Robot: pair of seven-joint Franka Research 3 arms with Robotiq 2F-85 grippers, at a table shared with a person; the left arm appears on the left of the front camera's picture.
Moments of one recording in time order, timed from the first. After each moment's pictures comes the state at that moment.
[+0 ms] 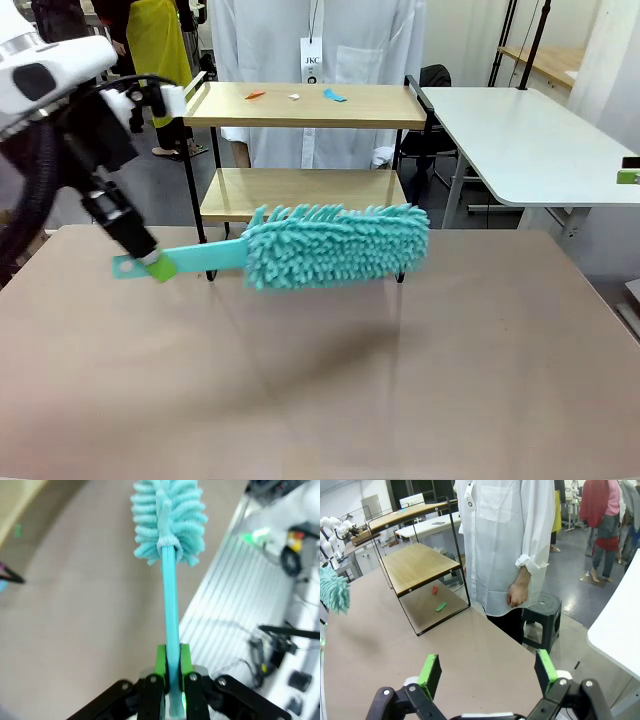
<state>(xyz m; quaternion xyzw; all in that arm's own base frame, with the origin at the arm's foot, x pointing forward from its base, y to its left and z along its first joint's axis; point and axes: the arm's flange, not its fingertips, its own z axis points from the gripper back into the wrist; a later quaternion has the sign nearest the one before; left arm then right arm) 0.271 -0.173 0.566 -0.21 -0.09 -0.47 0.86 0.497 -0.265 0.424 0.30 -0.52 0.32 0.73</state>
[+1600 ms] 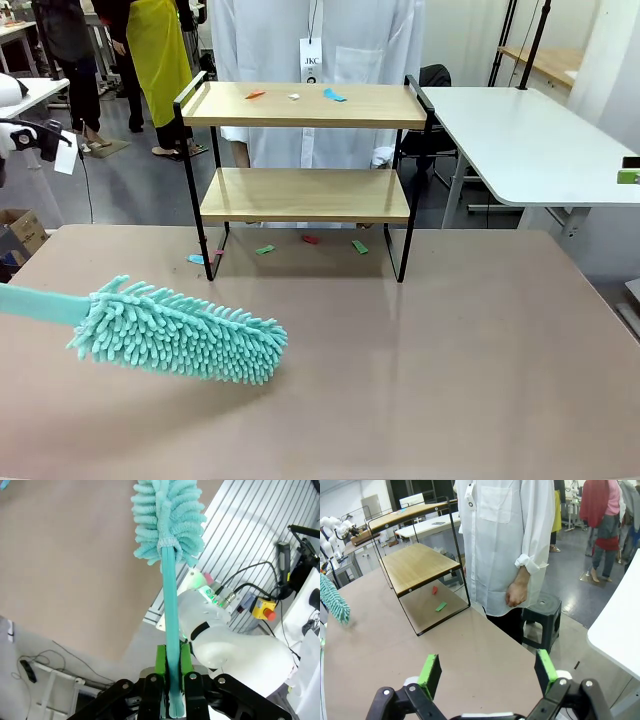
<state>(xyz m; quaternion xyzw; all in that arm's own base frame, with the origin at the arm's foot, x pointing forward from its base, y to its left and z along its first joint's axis) 0.257 -0.088 0.572 -0.05 0.08 -0.49 0.87 0.497 -0.266 0.424 0.30 -0.52 0.32 0.73</state>
